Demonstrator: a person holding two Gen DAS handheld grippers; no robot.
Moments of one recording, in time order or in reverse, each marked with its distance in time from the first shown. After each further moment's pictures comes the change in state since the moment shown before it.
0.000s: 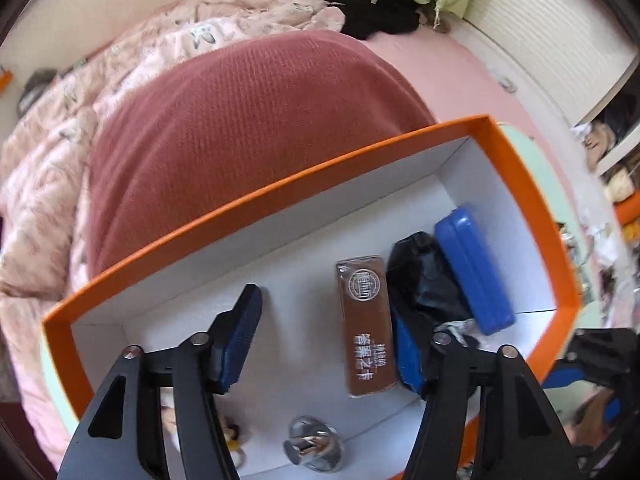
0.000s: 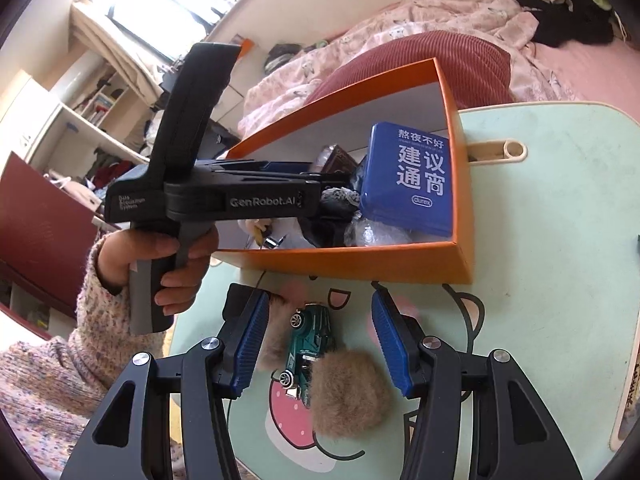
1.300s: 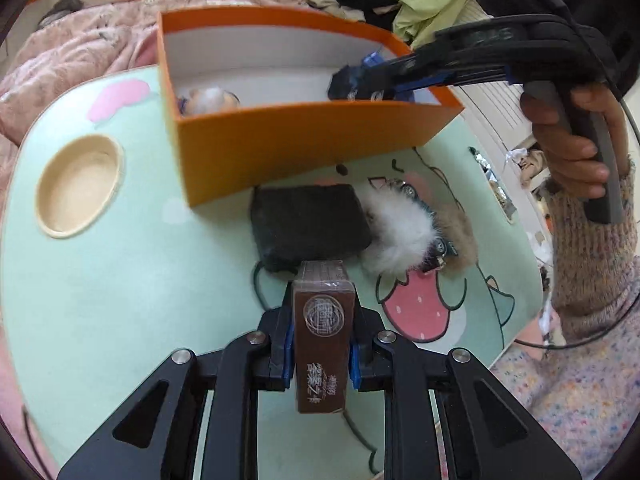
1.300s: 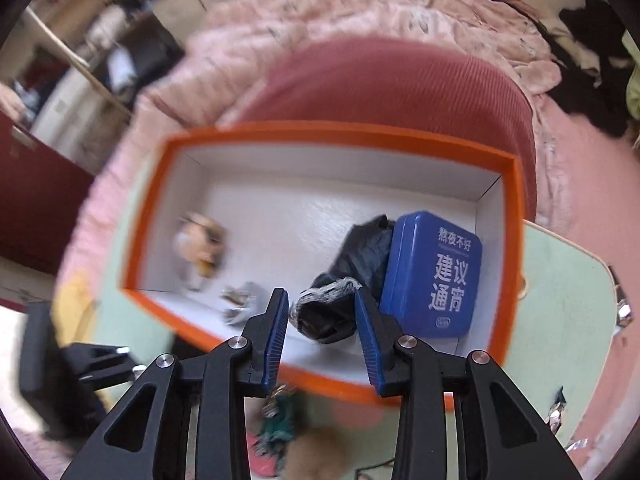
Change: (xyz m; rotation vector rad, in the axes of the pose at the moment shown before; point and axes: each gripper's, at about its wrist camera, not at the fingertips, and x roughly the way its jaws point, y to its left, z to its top) left arm -0.055 0.013 -0.186 -0.202 -0.144 -0.336; right arm 0.086 0.050 0.088 -0.229 0.295 -0.396
